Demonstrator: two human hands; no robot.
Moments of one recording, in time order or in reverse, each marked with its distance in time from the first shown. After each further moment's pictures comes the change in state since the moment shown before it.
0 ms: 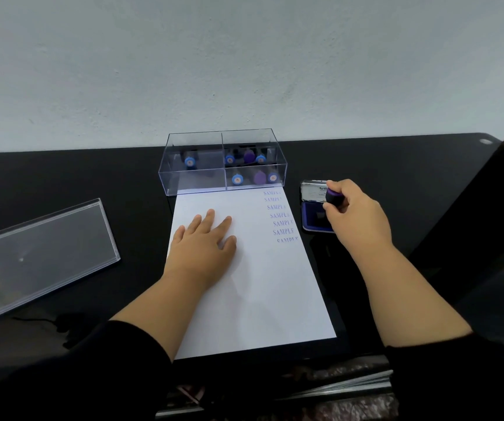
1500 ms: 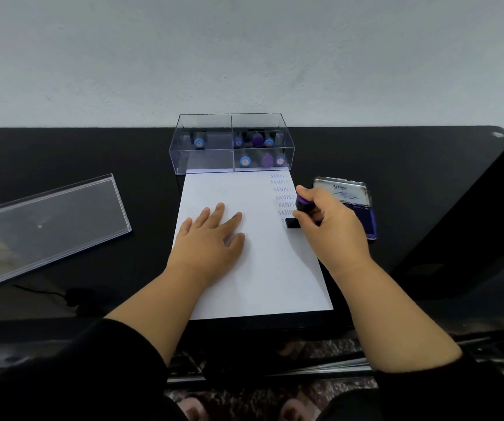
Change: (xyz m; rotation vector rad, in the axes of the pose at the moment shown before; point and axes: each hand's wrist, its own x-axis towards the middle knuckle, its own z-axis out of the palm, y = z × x) left_hand -0.037 0.002 0.004 -0.031 -0.014 0.035; right_hand -0.054 -0.019 0.022 0.139 -0.054 -0.204
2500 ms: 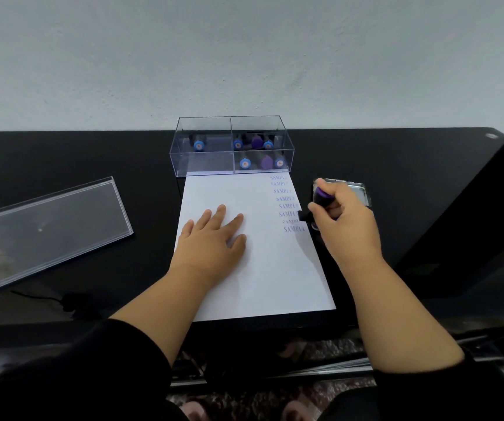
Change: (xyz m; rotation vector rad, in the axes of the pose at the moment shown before) left_hand 0.001 -0.001 0.001 -0.012 -0.009 0.004; right_hand 0.001 0.001 -0.007 0.186 0.132 0.132
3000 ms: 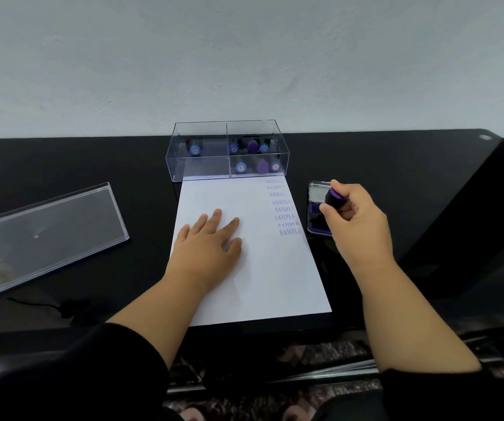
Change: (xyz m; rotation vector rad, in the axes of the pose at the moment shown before) left_hand 0.000 0.001 -0.001 0.006 0.009 -0.007; right_hand 0.002 0.005 -0.020 0.059 0.044 0.065
